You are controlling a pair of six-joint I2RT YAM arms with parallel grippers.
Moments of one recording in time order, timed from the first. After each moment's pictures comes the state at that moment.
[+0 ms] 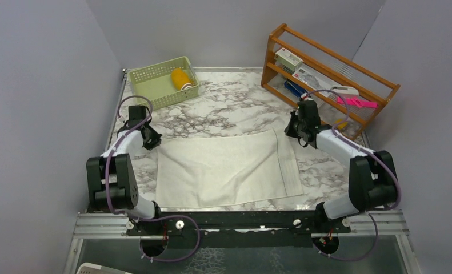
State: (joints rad) left arm 0.13 1.43 0.80 -0.42 0.00 -0.71; right arm 0.23 1.43 0.80 -0.14 0.05 0.39
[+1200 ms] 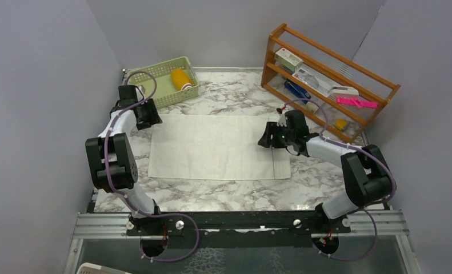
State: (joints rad) left arm 0.20 1.71 1.17 -0.43 0.24 -0.20; right arm 0.36 1.55 0.76 0.06 -0.29 0.36
